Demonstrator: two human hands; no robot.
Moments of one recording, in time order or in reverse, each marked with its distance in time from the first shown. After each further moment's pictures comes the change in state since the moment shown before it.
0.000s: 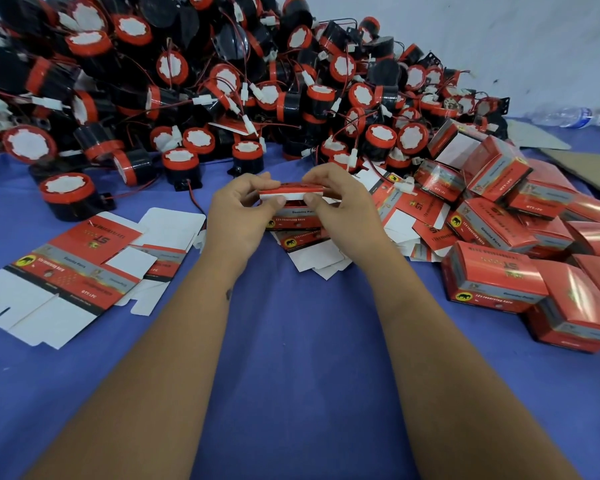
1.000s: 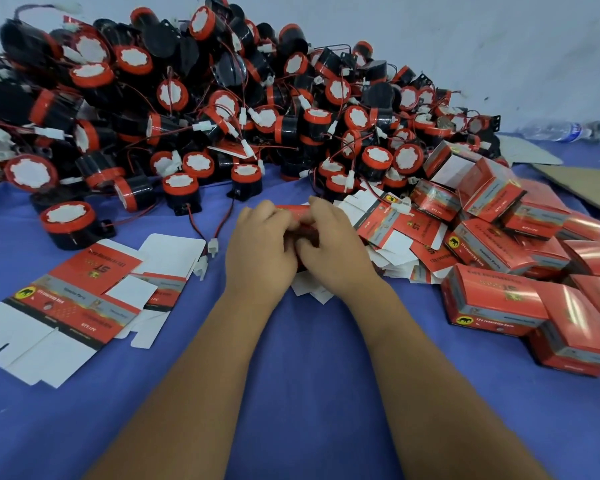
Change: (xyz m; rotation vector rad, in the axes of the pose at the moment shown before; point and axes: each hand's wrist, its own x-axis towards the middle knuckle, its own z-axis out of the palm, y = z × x) left_hand -0.011 0.009 0.019 0.803 -0.003 0.370; right_hand -0.002 0.006 0.015 -0.348 -0.004 -0.143
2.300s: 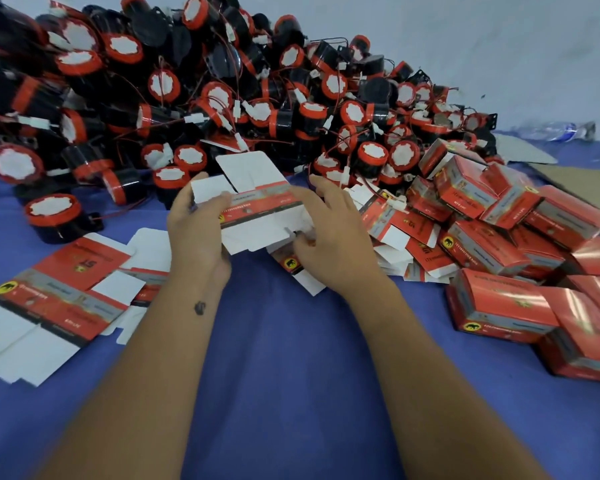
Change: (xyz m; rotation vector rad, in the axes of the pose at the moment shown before) left_hand 0.022 -0.030 -0.019 -1.235 0.333 -0.757; right_hand -0.003 -0.008 -0.015 -0.203 -0.025 -0.064
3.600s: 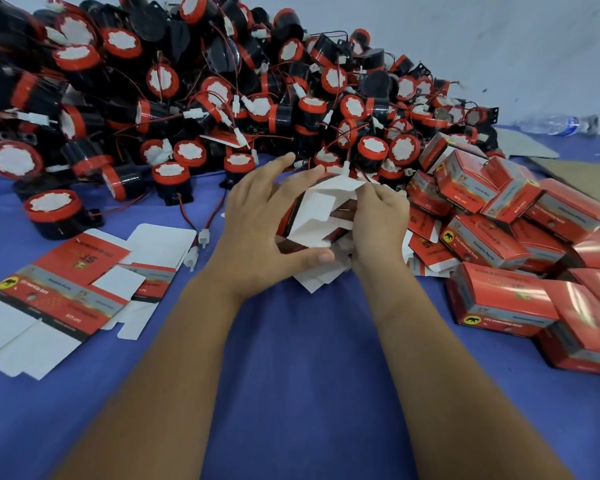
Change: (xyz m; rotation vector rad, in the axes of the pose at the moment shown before) left_hand -0.031 -0.005 0.005 1.092 -0.692 0.856; right_hand 0.014 0.013 -0.009 0.917 0.548 0.711
